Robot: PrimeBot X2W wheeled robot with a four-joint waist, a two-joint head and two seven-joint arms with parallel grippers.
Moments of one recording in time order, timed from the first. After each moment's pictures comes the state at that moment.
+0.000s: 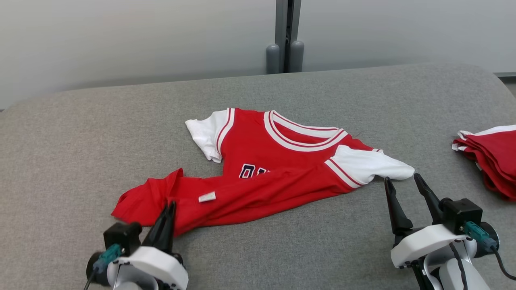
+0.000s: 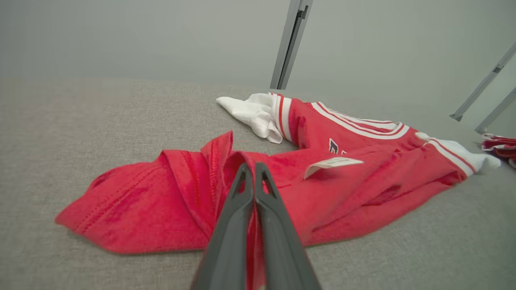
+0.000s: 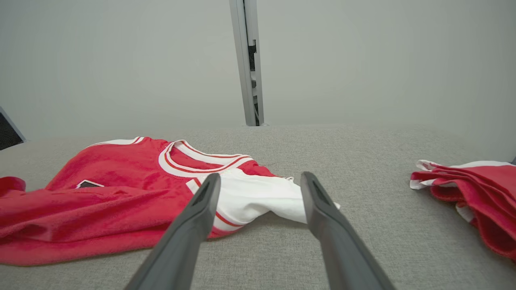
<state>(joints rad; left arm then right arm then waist) -0.20 0.05 -0.16 0.57 -0.31 -0.11 -0.26 -0.23 -0.06 0.06 0.47 0.16 0.13 -0.26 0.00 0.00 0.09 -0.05</state>
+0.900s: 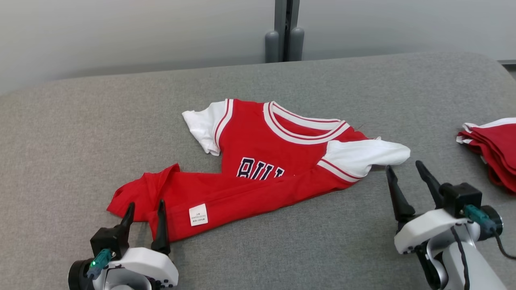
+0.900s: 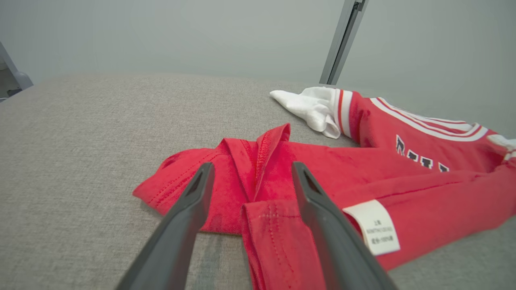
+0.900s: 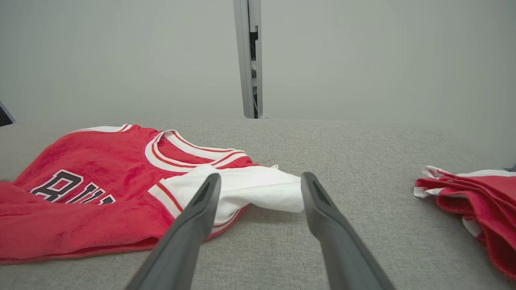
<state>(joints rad) -0.14 0.05 -0.10 0.49 -0.27 0.07 -0.26 -0.29 -0.09 0.10 0.52 0.16 0.13 -0.26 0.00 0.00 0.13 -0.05</state>
